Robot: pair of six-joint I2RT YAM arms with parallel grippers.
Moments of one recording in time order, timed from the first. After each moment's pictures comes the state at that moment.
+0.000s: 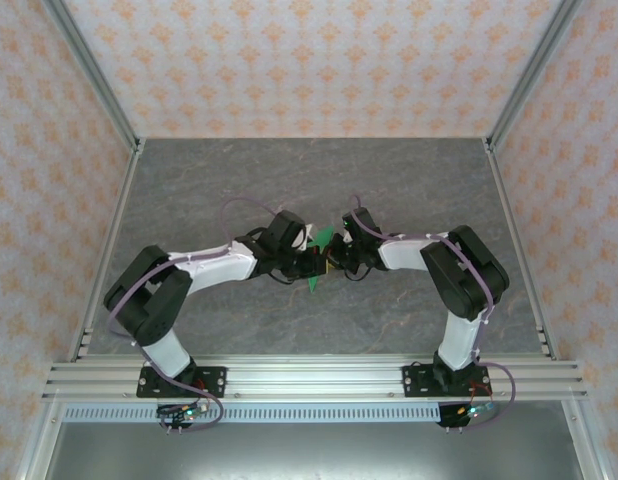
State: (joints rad) left arm -0.65 1.69 0.93 -0.13 0.46 -0.83; right arm 0.56 1.83 0.88 0.04 -0.41 1.03
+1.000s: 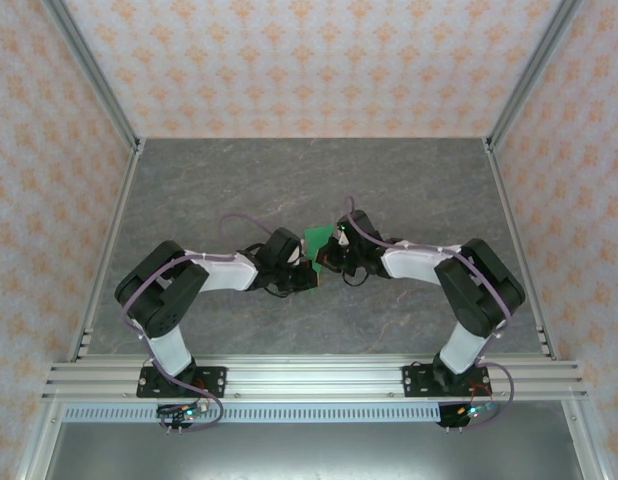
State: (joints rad) left arm -0.65 1.75 0.78 0.02 0.39 -0.86; right arm 0.63 1.70 0.83 0.02 -0.39 0.97
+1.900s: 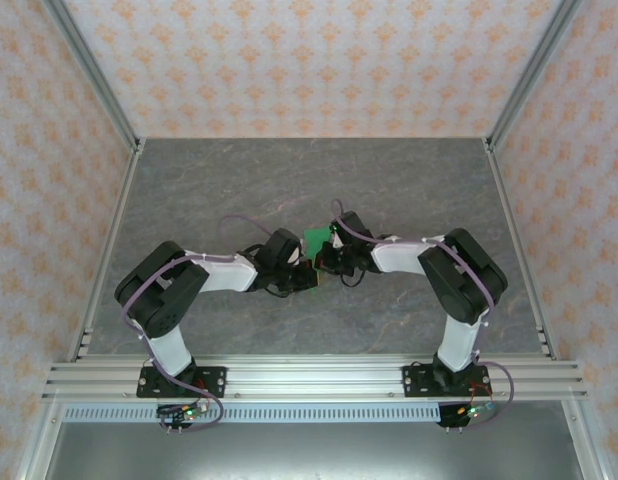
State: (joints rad) left arm -0.65 1.75 0.77 0.04 0.38 -0.89; right arm 0.62 1.82 0.92 -0.05 -0.37 0.81
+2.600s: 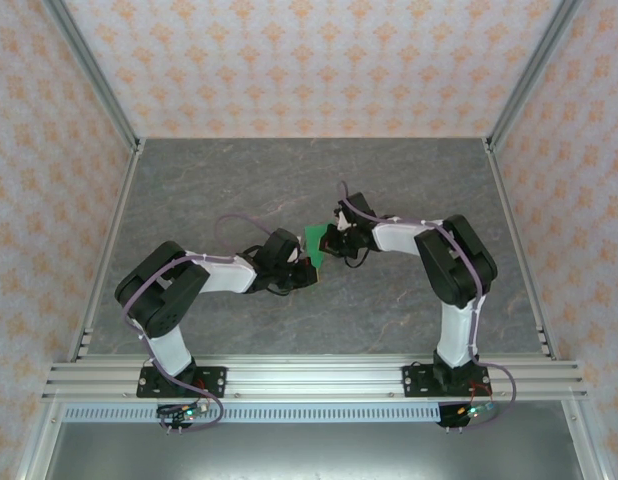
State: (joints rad) left arm -0.65 1.75 0.74 0.12 0.34 -0.89; right arm 0.51 1.94 1.10 -0.16 -0.42 0.73
